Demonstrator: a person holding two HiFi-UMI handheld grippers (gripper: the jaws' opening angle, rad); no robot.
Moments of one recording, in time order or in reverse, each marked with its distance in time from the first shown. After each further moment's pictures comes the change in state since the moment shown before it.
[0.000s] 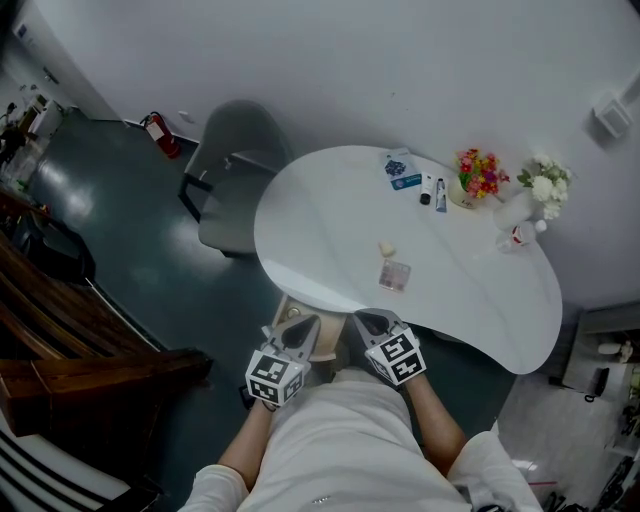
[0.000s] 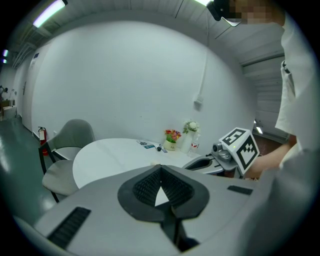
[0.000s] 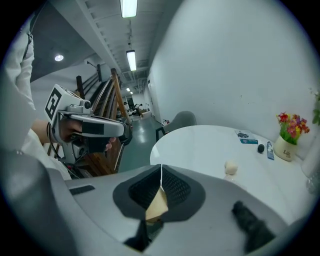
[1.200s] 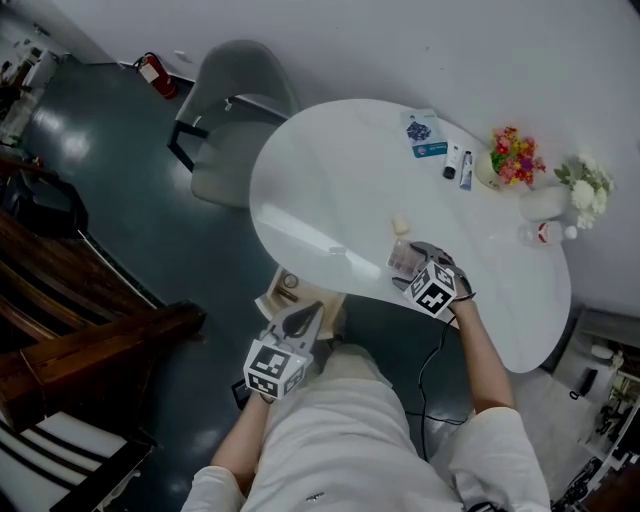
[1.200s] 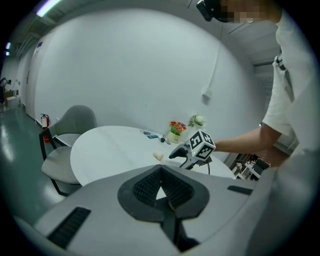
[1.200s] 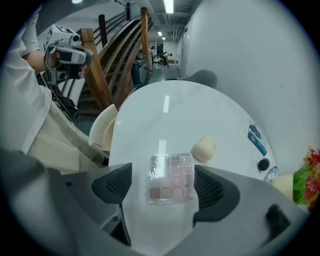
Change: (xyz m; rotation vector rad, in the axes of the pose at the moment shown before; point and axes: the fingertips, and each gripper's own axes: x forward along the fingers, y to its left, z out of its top) left arm 0.032 0.017 -0.023 -0.082 0.099 0.018; right arm 0.054 -0.158 -0.095 -0.422 0.561 0.100
